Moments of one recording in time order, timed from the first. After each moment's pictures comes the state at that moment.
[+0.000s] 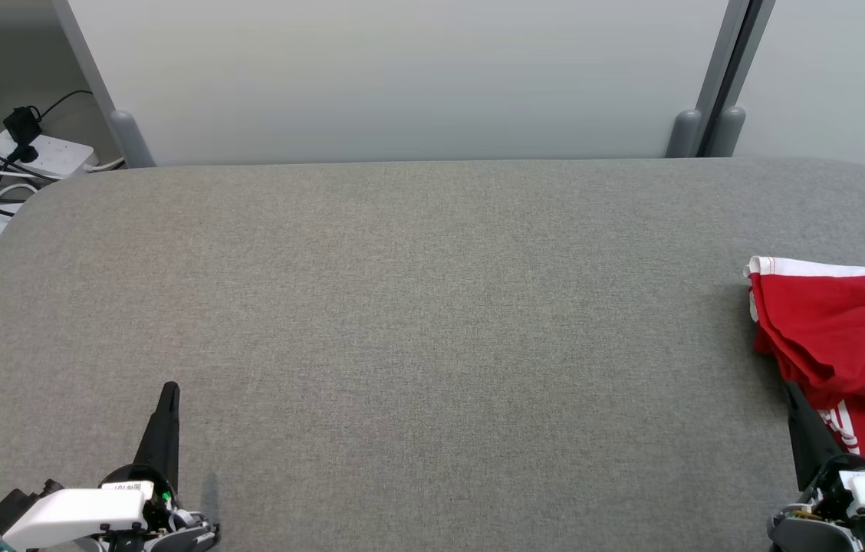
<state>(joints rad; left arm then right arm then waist) -0.05 0.04 0.08 0.27 -1.61 -0.12 0.11 -0.06 -0.03 -0.13 0.27 1.60 0.13 0.11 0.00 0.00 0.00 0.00</state>
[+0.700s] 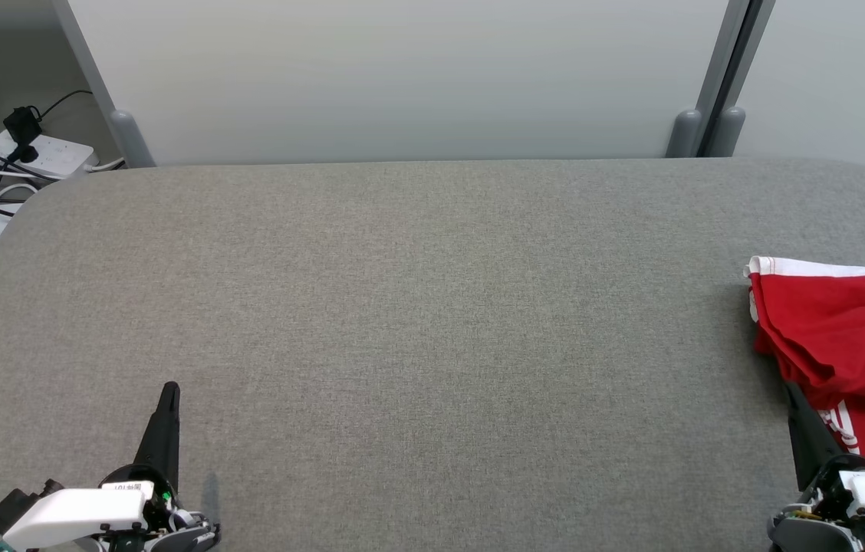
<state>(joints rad) -0.05 0.04 0.08 0.27 -1.61 -0.12 0.11 -0.06 -0.03 -0.13 0.27 1.60 0.13 0.11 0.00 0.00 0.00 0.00</state>
